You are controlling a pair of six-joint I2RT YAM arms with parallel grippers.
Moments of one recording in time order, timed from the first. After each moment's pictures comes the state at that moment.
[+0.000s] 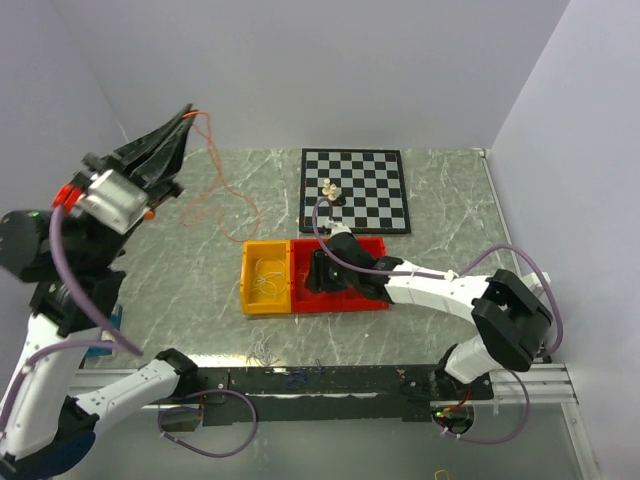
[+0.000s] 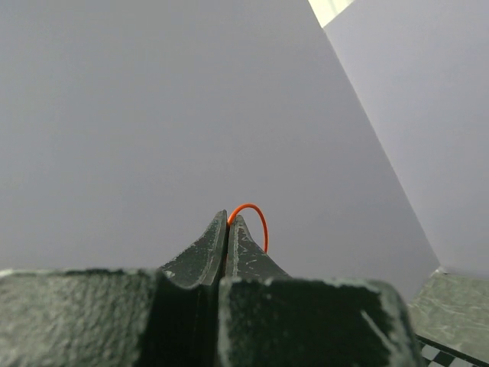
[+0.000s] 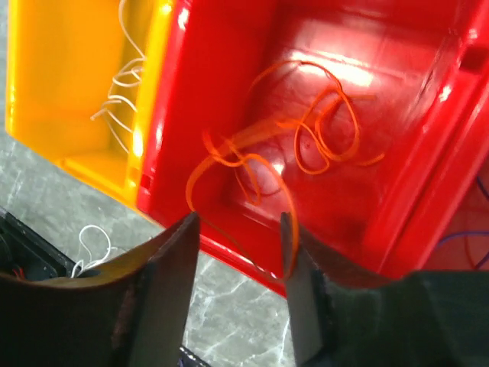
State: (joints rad) left arm -0.56 0.88 1.52 0.07 0.24 0.46; right arm 0.88 1.47 0.84 -0.12 0.04 0.68
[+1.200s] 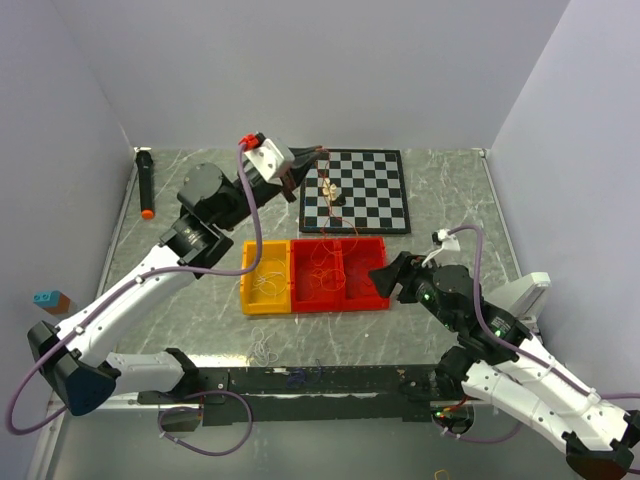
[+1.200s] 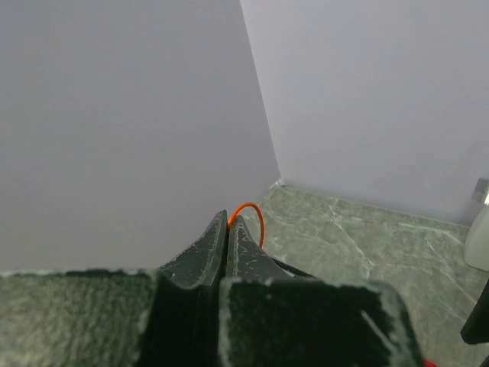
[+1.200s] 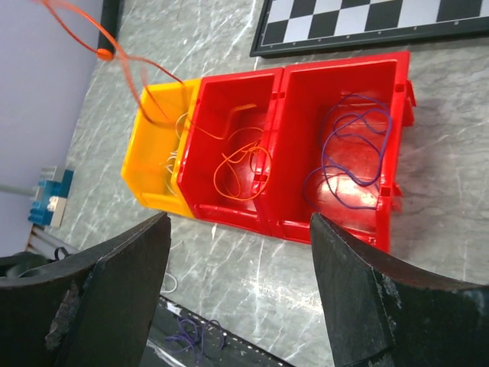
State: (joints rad) left arm -0.72 1.22 1.27 0.28 0.23 0.19; right arm 0.78 0.53 0.64 -0.48 0.25 0.72
